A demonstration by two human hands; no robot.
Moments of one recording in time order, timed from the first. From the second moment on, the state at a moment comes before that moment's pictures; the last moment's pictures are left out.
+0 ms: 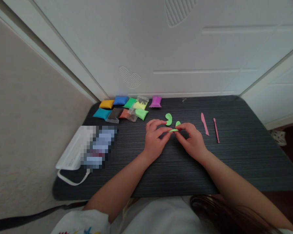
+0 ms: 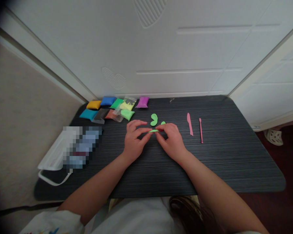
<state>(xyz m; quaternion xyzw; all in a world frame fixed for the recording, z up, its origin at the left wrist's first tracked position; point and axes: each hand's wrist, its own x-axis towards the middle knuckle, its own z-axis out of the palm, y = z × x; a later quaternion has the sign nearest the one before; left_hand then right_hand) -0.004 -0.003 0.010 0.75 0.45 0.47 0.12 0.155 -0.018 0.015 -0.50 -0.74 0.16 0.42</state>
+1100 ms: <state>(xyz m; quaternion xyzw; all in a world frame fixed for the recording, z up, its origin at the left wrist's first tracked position) -0.003 -0.003 0.011 0.75 0.45 0.46 0.17 0.156 -0.018 0.016 -0.50 -0.75 0.18 0.40</state>
